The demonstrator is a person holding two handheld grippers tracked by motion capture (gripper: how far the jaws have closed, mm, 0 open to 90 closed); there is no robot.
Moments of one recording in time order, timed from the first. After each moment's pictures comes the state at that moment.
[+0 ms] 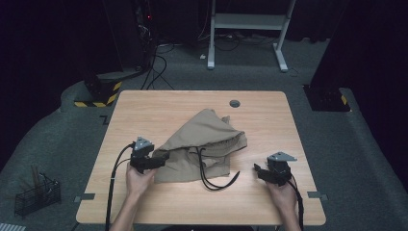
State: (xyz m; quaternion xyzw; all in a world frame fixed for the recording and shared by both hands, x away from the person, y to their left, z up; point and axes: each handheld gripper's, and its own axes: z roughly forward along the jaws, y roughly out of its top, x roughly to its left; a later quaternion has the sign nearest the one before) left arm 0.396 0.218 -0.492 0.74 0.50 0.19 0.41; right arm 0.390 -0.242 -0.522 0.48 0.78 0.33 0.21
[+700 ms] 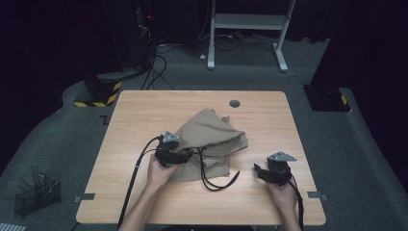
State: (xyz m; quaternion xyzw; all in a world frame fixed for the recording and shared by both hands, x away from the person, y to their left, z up) left arm 0.429 0.157 -0.496 0.78 0.45 0.14 0.41; right arm 0.390 -0.242 -0.522 0.48 0.78 0.33 0.21
